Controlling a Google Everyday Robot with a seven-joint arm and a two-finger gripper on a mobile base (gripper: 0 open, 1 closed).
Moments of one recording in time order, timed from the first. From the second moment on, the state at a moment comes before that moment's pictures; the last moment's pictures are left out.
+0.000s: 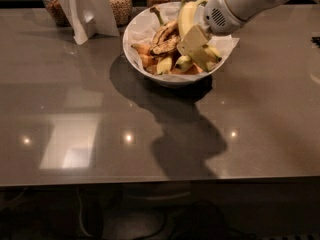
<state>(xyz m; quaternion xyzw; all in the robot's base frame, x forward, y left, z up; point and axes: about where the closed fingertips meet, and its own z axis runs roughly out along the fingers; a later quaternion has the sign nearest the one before) 0.631 -0.103 0.959 -0.38 0.86 0.10 0.33</state>
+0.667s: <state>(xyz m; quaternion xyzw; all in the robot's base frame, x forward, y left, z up) 0.651 -0.107 0.944 -0.35 0.87 0.10 0.32</state>
